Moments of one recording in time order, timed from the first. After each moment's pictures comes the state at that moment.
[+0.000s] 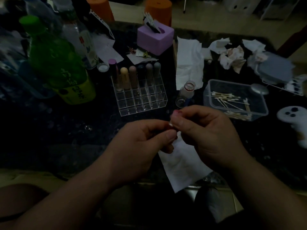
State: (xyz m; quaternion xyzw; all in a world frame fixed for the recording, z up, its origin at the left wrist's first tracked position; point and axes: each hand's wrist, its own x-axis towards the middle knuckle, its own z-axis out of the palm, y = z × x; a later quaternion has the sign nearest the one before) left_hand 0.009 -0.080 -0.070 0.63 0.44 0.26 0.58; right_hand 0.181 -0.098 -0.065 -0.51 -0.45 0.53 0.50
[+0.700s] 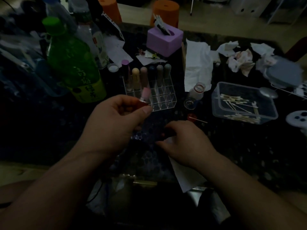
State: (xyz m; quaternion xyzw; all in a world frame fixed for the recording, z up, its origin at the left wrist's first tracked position) left_hand -0.028 -0.051 -0.071 0.49 0.56 0.42 0.52; right_hand 0.160 -0.070 -0.136 -0.66 -0.72 0.21 0.08
